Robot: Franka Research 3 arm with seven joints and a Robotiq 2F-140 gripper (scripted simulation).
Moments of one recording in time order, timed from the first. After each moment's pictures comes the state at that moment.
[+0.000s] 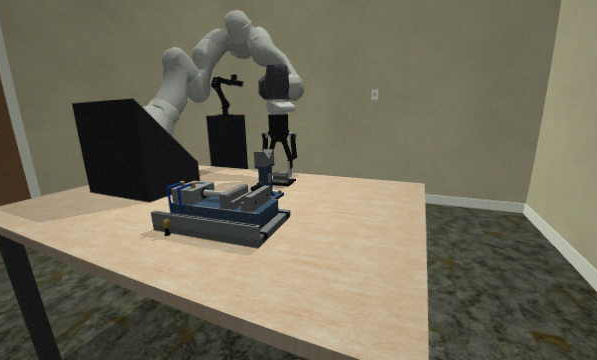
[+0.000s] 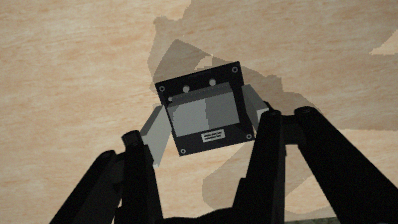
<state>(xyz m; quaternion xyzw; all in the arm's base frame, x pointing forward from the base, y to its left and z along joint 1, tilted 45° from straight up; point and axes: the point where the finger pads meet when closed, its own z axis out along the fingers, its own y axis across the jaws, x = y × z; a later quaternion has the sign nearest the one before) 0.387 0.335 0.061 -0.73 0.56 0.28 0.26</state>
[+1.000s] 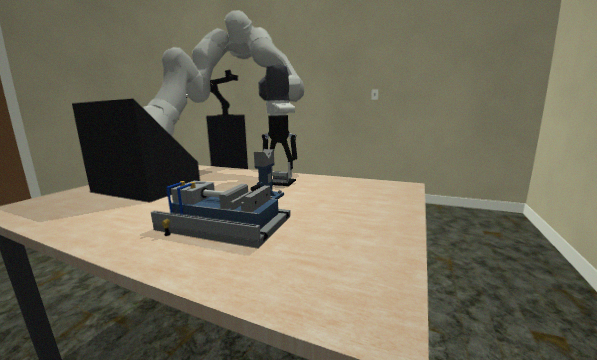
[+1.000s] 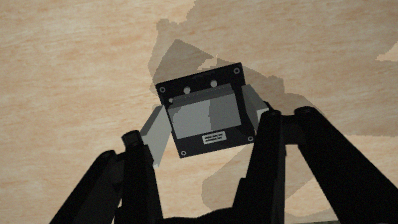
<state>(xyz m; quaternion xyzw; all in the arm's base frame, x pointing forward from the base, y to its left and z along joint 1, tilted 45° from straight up) 0.388 0.337 0.058 -0.73 0.56 0.28 0.26</state>
